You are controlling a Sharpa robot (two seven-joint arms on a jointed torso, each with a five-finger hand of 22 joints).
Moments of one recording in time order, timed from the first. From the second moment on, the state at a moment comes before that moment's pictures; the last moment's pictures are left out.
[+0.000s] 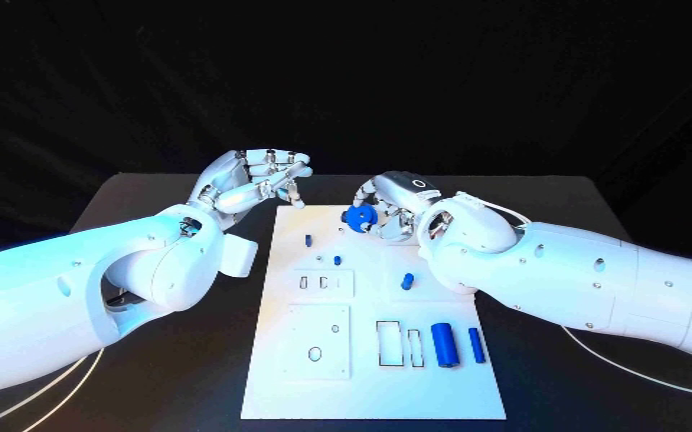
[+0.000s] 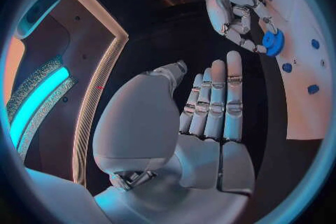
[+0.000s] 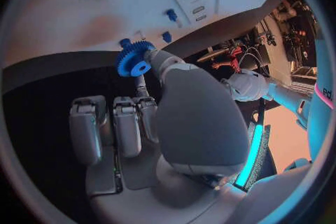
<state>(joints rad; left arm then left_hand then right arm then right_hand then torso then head) 1.23 -1.00 0.00 1.75 -0.13 -0.39 0.43 1.44 -0.19 0.45 0.26 0.09 0.85 0.21 0.24 0.26 1.10 0.15 0.08 0.11 1.02 0.07 0.72 0.76 0.17 1.02 0.16 0.75 0.37 1.27 -0.59 -0.10 1.45 -1.56 -0.46 -0.24 1.47 -0.24 0.41 0.20 0.35 0.95 0.15 0.18 0.45 1.47 0.08 1.51 1.31 1.46 0.00 1.56 1.31 0.03 1.47 0.11 1.54 1.31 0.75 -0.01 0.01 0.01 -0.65</state>
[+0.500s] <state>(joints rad) 1.23 -1.00 0.00 1.75 -0.13 -0.39 0.43 1.44 -0.19 0.45 0.26 0.09 0.85 0.21 0.24 0.26 1.10 0.15 0.08 0.11 1.02 0.07 0.72 0.76 0.17 1.02 0.16 0.75 0.37 1.23 -0.47 -0.11 1.34 -1.62 -0.47 -0.25 1.46 -0.25 0.42 0.20 0.35 0.95 0.15 0.18 0.45 1.47 0.08 1.51 1.31 1.46 0.00 1.56 1.31 0.03 1.47 0.11 1.54 1.31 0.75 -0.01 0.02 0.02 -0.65</state>
